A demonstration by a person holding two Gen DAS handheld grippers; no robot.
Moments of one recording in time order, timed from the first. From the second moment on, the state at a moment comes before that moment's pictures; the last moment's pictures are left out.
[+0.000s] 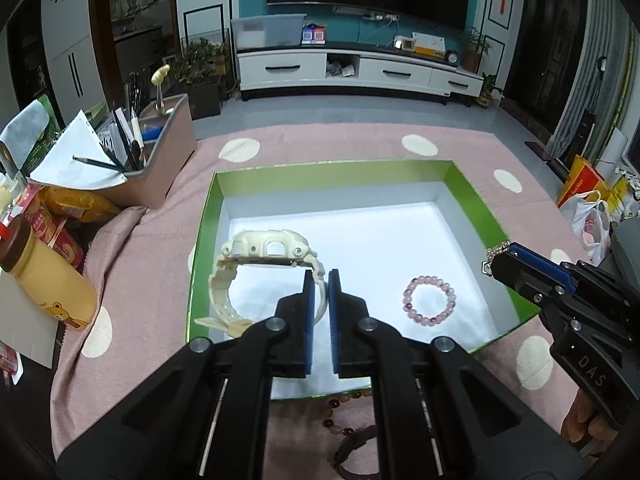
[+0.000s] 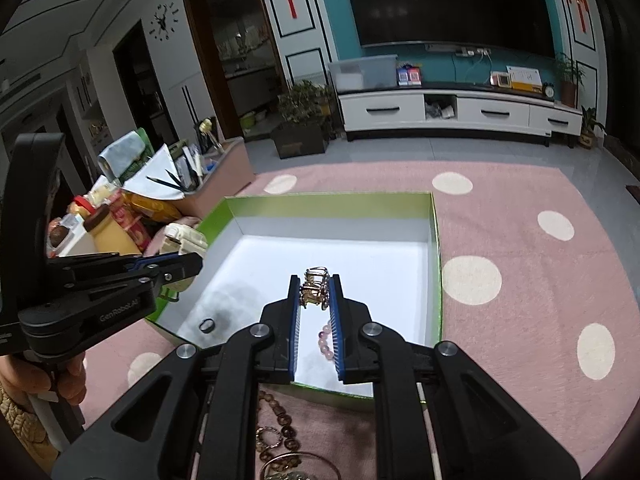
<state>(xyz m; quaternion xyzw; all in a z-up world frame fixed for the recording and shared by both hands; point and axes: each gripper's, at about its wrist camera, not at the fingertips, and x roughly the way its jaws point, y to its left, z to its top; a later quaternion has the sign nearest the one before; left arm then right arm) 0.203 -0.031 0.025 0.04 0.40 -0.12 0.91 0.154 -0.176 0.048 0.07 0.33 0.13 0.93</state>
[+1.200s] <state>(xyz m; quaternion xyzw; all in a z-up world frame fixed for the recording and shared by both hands) 0.129 0.007 0.033 0.01 0.41 -0.11 0.91 0.062 -0.207 0.057 0.11 0.33 0.06 0.93</state>
